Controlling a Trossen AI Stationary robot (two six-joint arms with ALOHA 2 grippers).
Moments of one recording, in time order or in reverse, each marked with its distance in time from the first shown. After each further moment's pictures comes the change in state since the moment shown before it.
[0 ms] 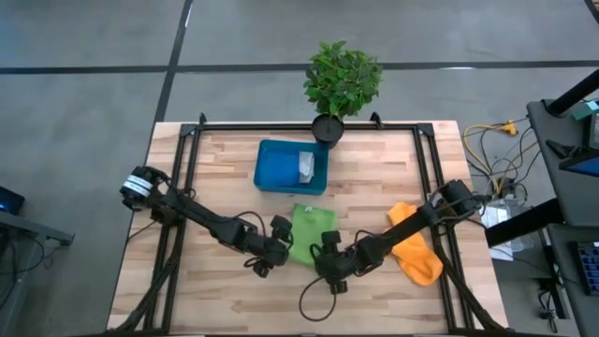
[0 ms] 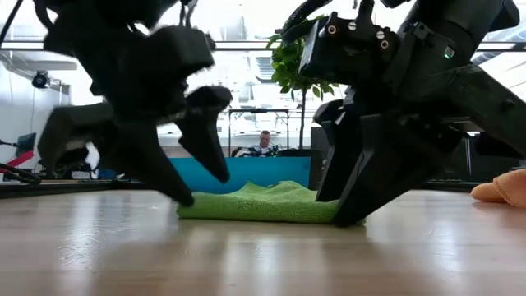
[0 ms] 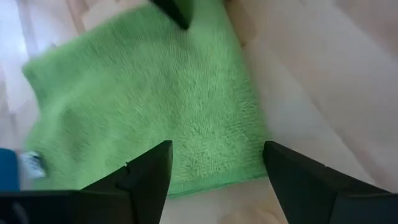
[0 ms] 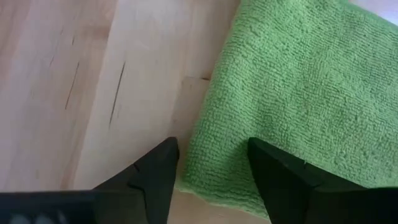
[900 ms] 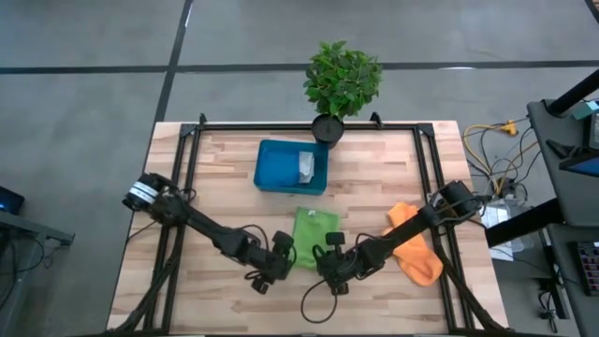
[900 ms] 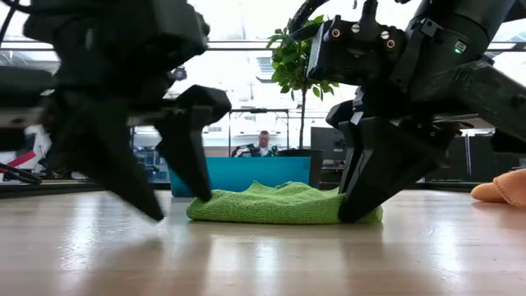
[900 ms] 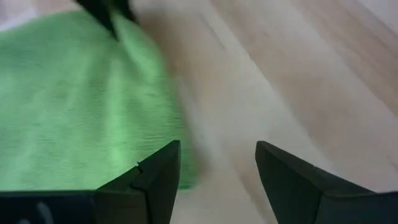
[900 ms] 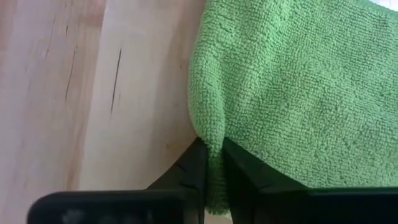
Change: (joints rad) left arm -0.079 0.076 0.082 -0.024 0.106 -0.150; right arm 0.013 -0.005 0.018 -0.082 0.024 0.101
